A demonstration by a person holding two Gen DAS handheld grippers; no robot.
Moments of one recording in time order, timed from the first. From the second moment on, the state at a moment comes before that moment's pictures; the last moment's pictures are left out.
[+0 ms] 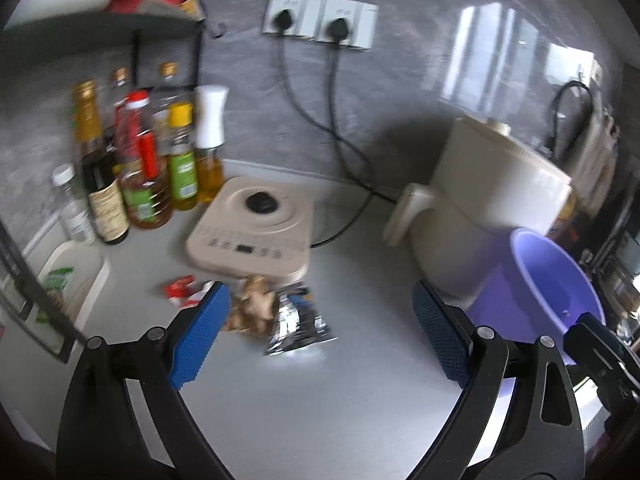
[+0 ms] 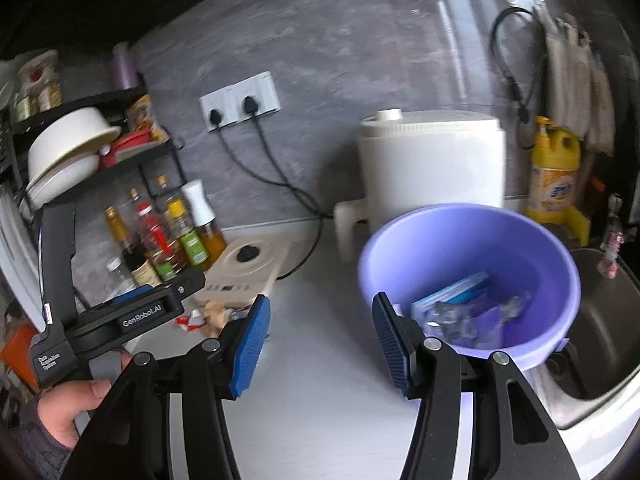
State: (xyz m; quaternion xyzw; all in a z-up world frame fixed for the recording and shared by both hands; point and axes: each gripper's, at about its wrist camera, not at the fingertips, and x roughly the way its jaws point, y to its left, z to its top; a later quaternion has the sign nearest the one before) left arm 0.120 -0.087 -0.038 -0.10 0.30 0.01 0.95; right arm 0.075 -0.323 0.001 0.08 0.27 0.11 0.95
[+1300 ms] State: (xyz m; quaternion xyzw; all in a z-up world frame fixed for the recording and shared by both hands) left arm 0.183 -0.030 -0.121 -0.14 0.37 0.06 0.92; right arm 0.164 -0.243 -0.092 0.08 0.38 0.20 0.90
